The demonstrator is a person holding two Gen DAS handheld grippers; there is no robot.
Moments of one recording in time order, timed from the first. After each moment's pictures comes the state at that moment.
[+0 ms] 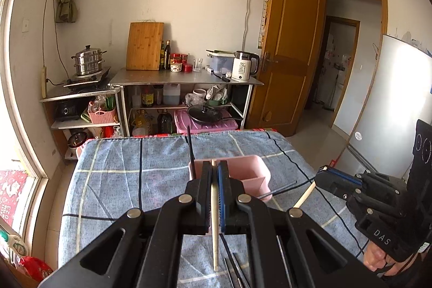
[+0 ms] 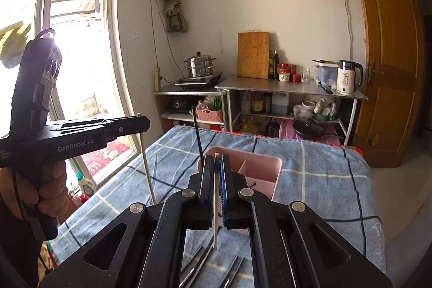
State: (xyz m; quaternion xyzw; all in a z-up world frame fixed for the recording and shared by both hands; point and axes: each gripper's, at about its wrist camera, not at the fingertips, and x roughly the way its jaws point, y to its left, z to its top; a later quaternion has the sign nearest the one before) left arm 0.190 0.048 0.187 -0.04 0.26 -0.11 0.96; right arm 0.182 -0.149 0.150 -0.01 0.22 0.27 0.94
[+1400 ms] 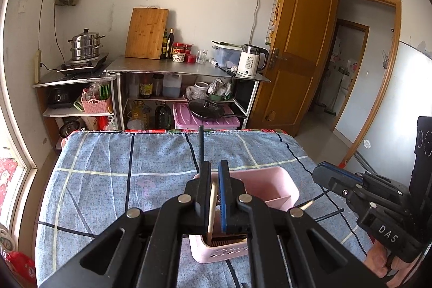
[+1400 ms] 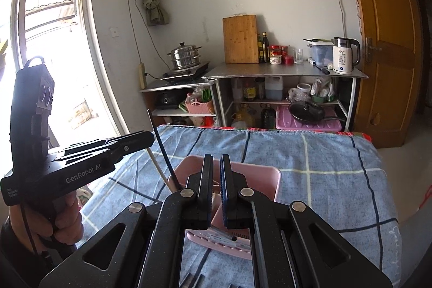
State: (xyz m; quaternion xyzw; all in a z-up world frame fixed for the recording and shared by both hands) left arm 0.262 0.054 0.136 -0.07 0.28 -0.11 0.95; right arm 0.265 -0.144 0.118 0.02 0.27 0.25 0.93
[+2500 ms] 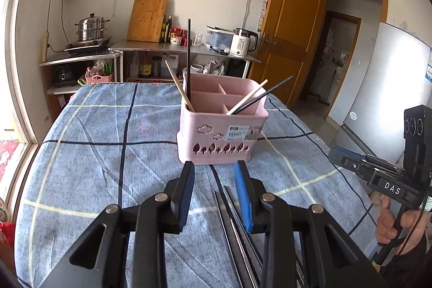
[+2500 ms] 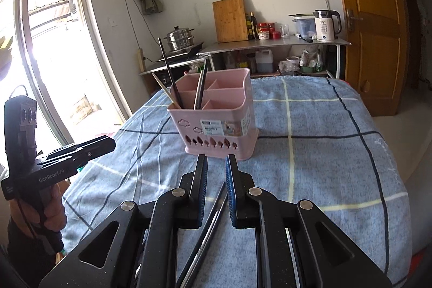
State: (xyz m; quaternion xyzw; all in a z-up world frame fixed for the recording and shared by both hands) left arm 0.118 0.042 0.062 -0.08 0.30 -0.12 0.94; right arm 0.140 -0.209 0.047 0.05 0.31 0.24 0.92
